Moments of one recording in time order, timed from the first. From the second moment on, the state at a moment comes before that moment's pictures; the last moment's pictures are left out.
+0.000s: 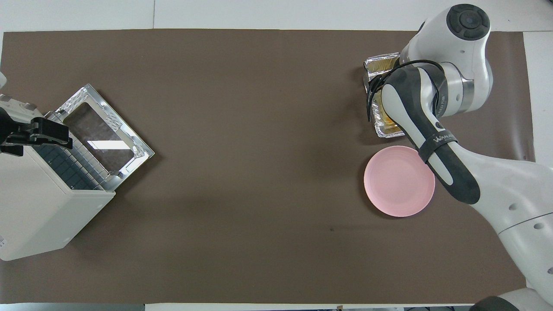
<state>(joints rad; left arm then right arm) -0.03 -0.04 -0.02 -1.65 -0.01 1.54 -0.11 0.05 0.63 0.09 -1.40 -0.09 2.09 -0.12</state>
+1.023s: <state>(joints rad) -0.03 -0.04 -0.02 -1.65 -0.01 1.54 -0.11 0.03 0.57 0.08 -1.60 -0.10 2.28 -0.12</state>
